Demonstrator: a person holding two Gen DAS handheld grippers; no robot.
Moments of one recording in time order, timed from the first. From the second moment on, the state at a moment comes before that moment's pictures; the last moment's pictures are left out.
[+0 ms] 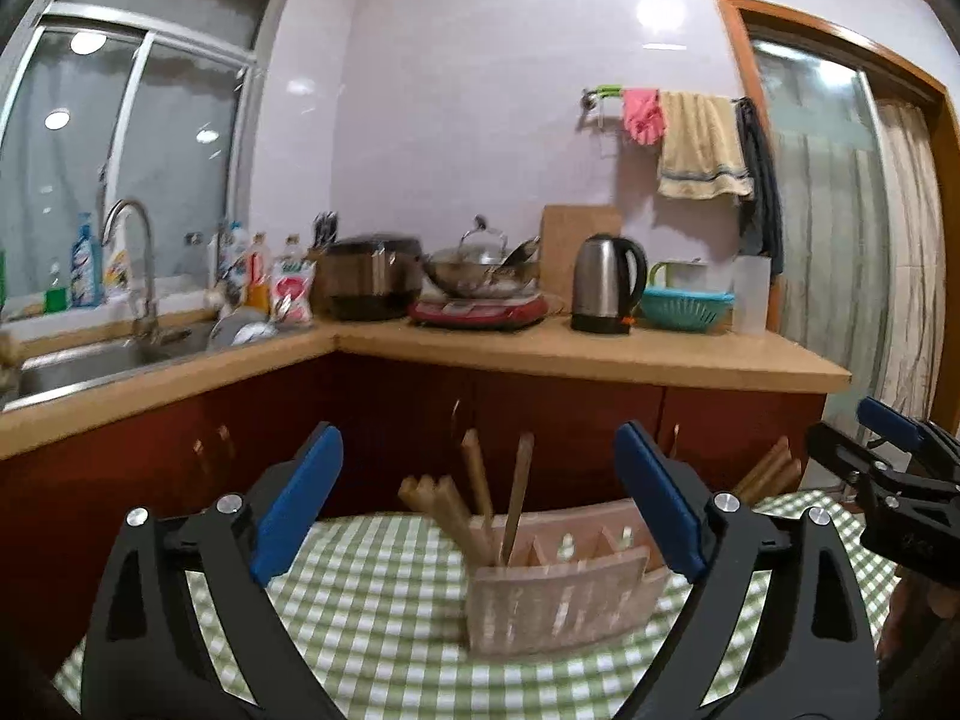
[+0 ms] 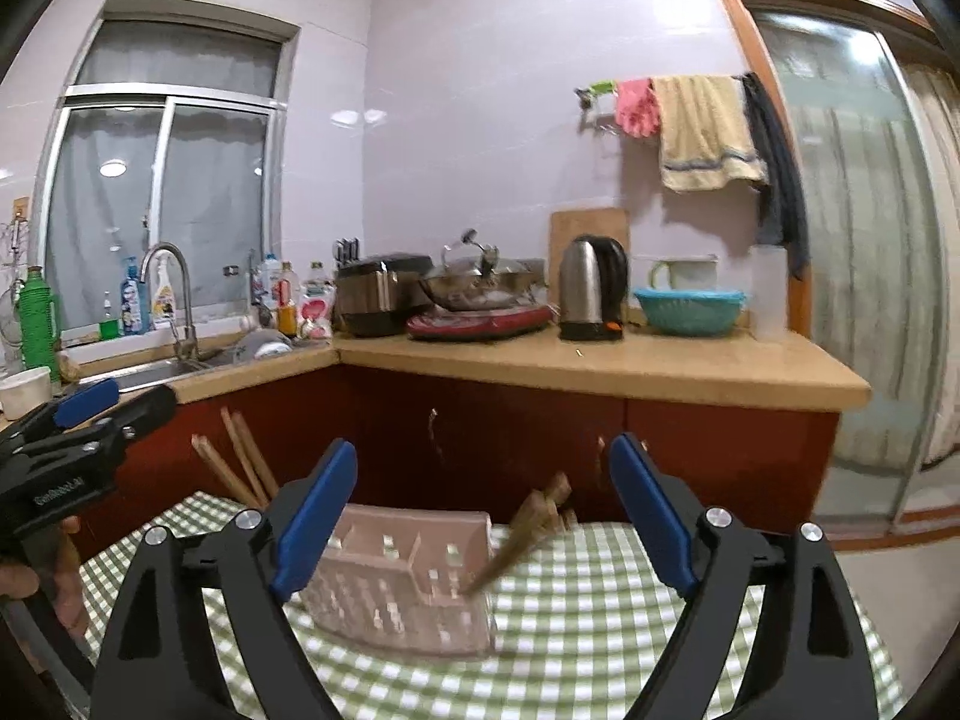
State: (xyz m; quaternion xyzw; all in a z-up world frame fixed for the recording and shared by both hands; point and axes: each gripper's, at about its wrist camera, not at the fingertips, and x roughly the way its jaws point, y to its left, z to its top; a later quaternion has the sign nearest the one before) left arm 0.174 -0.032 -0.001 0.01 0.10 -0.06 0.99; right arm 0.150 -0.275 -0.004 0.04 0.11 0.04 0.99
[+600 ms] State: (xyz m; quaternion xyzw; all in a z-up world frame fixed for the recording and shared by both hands) left arm 0.068 -0.002 -0.004 0.00 0.11 -0.01 0.99; right arm 0.064 -0.272 -0.005 0.03 0.15 0.02 0.99
